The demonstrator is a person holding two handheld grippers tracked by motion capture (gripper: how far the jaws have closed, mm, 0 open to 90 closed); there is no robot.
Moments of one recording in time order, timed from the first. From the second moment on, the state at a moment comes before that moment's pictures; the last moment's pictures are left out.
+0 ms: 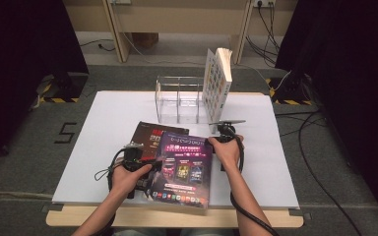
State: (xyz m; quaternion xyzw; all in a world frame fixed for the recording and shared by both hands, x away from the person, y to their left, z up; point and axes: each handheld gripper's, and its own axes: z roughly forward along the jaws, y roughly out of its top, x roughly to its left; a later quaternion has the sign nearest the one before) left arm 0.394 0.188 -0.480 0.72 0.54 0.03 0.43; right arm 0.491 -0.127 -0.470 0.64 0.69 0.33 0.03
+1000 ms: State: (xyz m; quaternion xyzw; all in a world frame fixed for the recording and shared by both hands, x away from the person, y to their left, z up) left arm 0.396 0.181 -0.477 0.75 0.53 0.05 0.39; right arm 0.488 -0.128 -0.468 0.66 0.67 0.34 0.04
